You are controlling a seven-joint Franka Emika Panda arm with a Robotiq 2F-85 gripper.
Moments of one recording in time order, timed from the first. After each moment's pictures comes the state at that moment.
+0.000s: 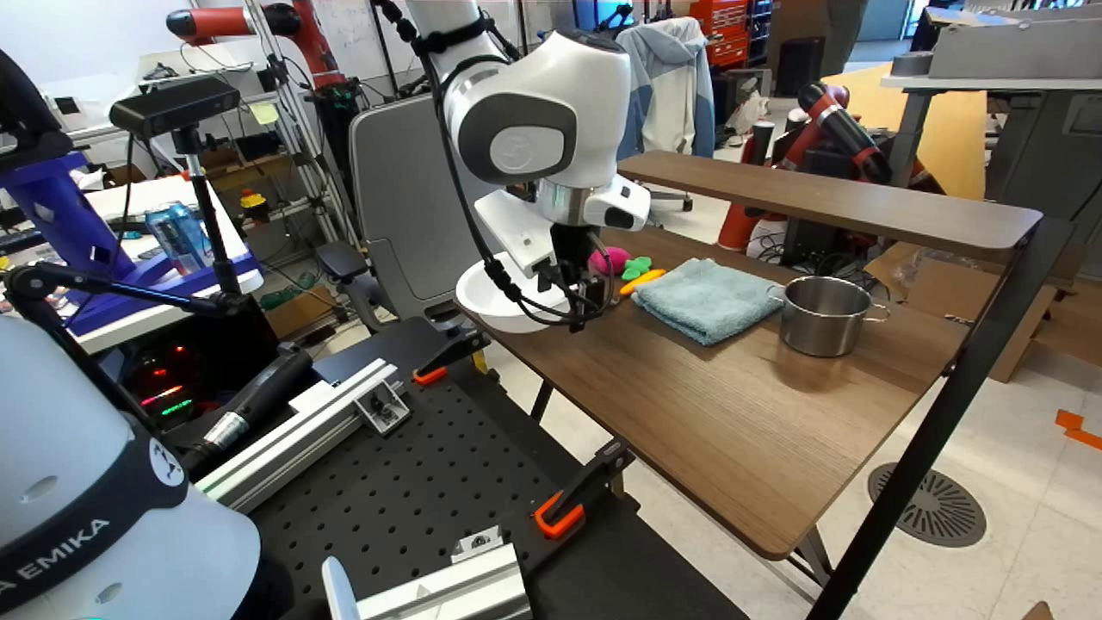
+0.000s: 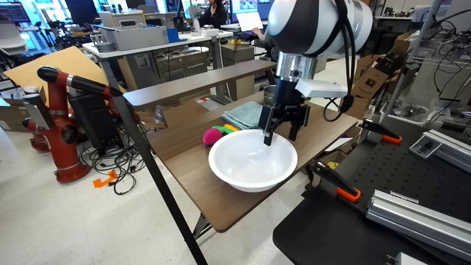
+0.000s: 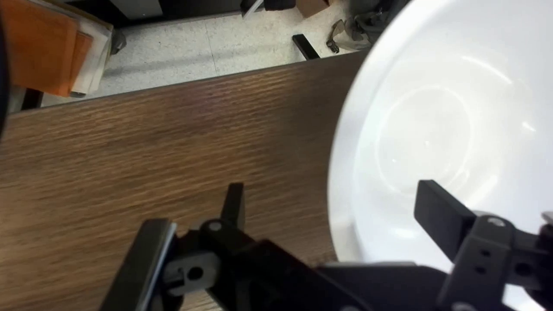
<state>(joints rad) 0.00 0.46 0.19 -2.36 0.49 2.77 -0.17</state>
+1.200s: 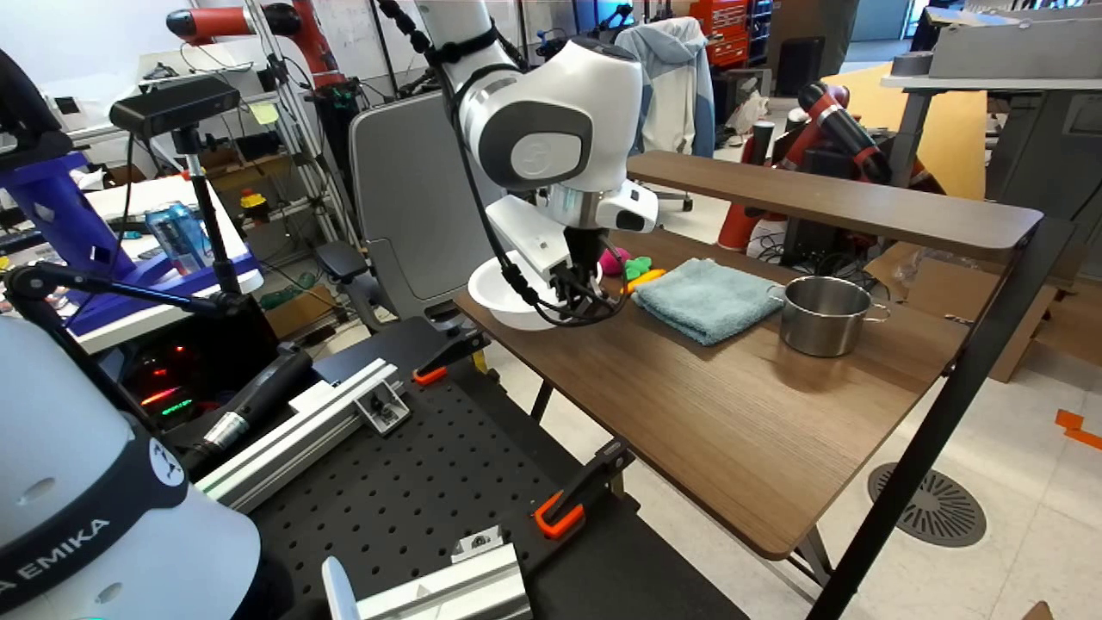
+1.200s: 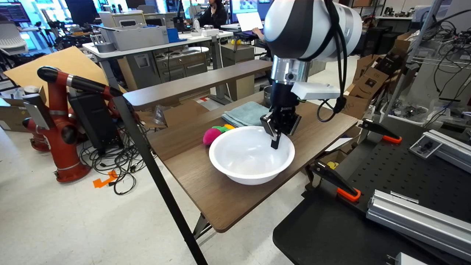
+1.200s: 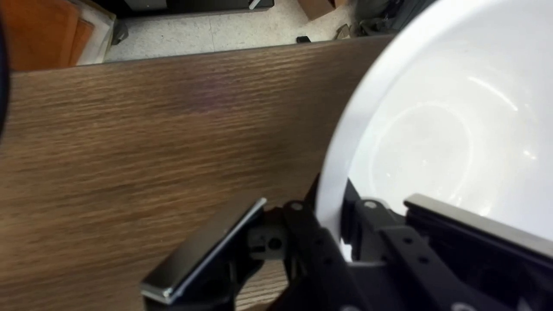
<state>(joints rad) -0.02 0.51 0.20 -2.31 0.42 2.75 -0.18</state>
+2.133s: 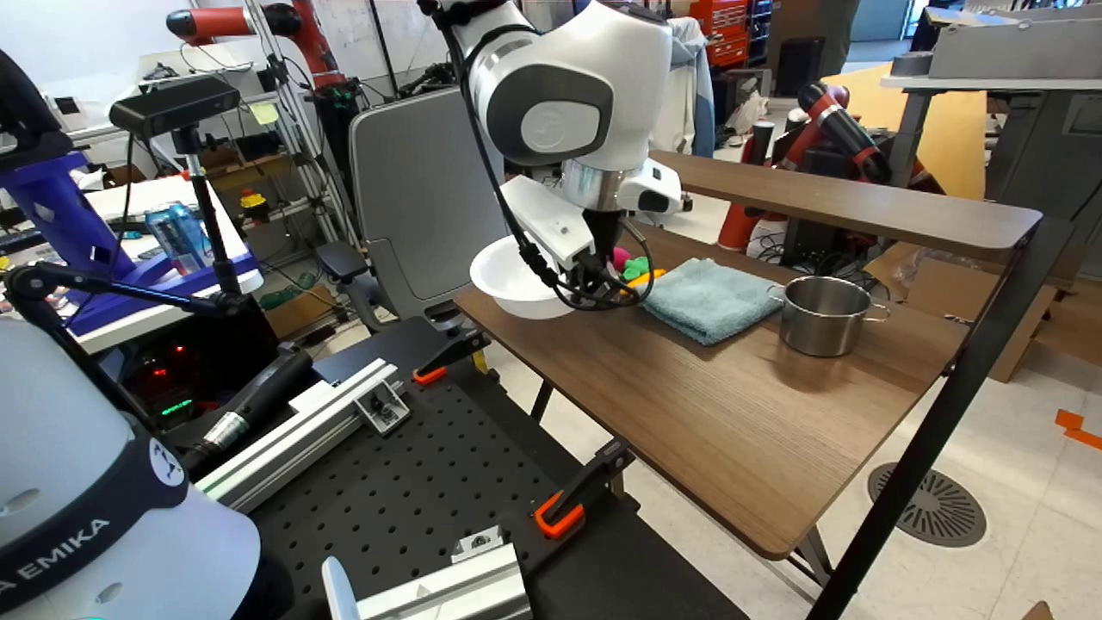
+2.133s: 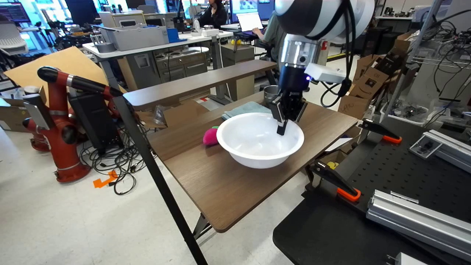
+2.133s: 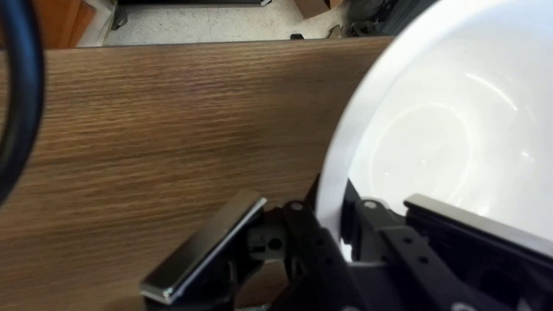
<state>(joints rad) -0.15 0.43 0.26 -2.34 0.43 2.69 -0.30</state>
